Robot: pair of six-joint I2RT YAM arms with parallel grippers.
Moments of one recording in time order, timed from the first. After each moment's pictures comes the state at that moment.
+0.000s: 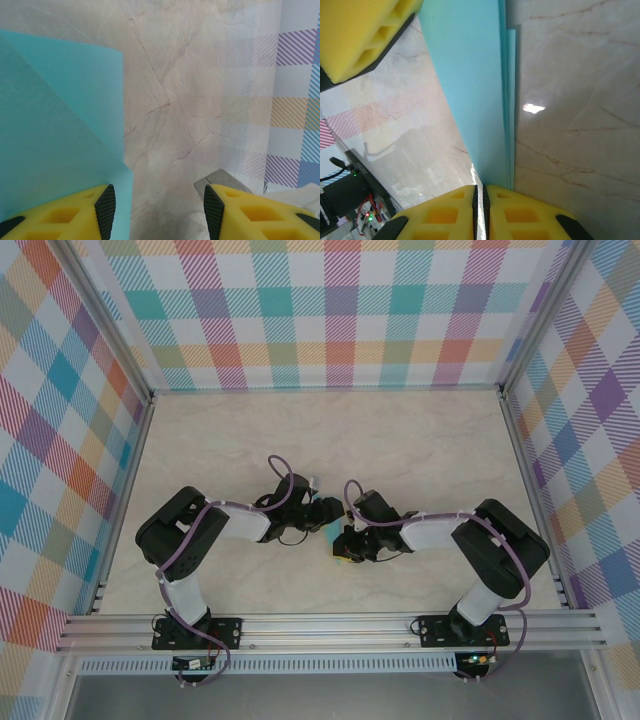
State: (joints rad) left arm -0.68 1.80 0.74 0.39 0.41 -1.03; right arm 0.76 1.63 0.63 -0.03 -0.53 0.95
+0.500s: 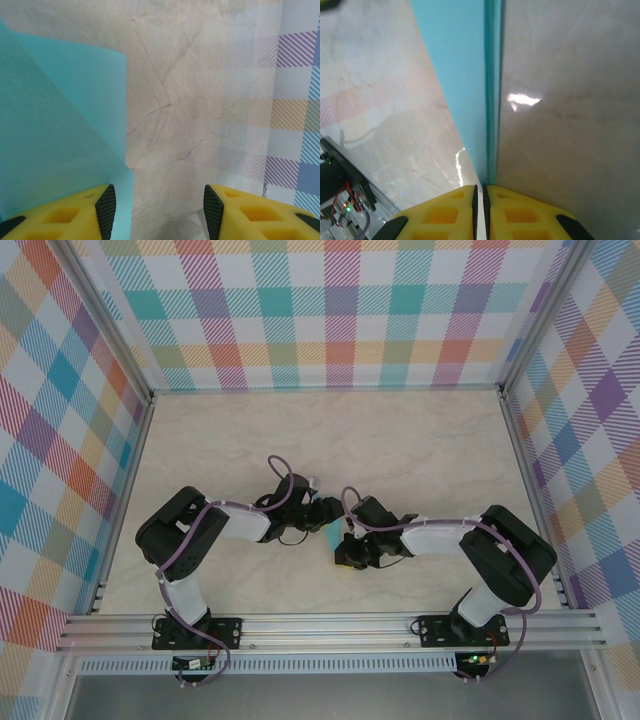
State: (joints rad) left arm -0.68 1.80 0.74 0.39 0.40 -1.04; right arm 0.82 1.57 0.62 -0.13 -0.50 0.93
